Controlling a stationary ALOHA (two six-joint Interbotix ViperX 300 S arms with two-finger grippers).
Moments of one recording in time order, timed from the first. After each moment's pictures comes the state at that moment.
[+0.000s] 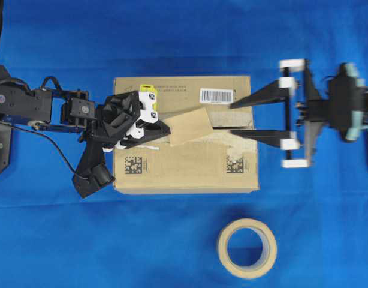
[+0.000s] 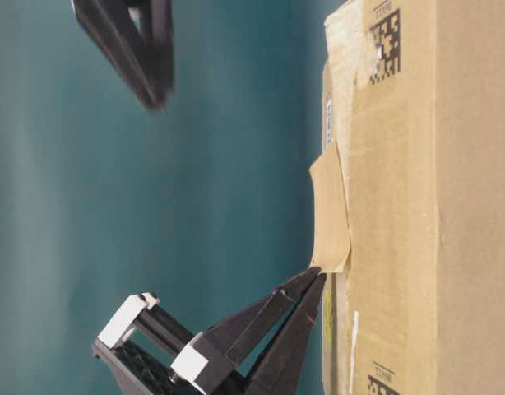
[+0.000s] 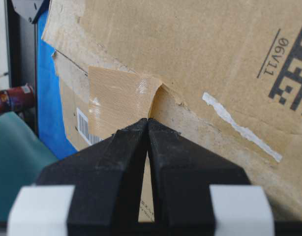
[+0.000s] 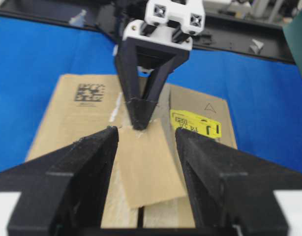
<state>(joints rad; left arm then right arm) 0.01 -0.17 0.75 -0.03 0.00 1.46 -0.01 -0.37 0.90 0.00 -0.37 0.00</state>
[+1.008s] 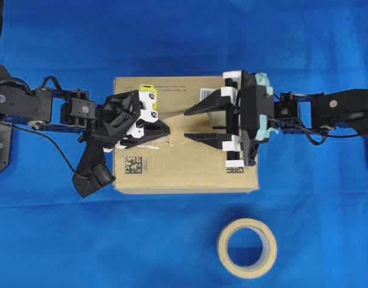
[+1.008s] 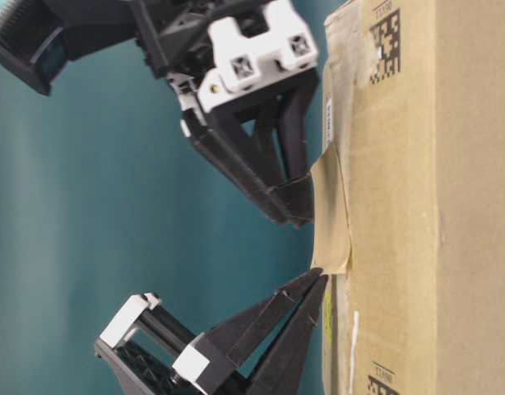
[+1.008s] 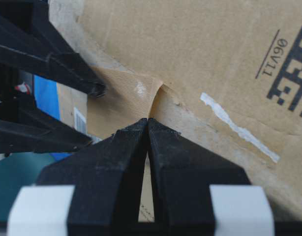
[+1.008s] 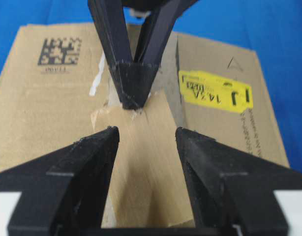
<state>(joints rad) 0.01 -0.17 0.75 -0.03 0.01 1.45 -0.03 -0.03 0.75 0.04 -0.40 0.02</state>
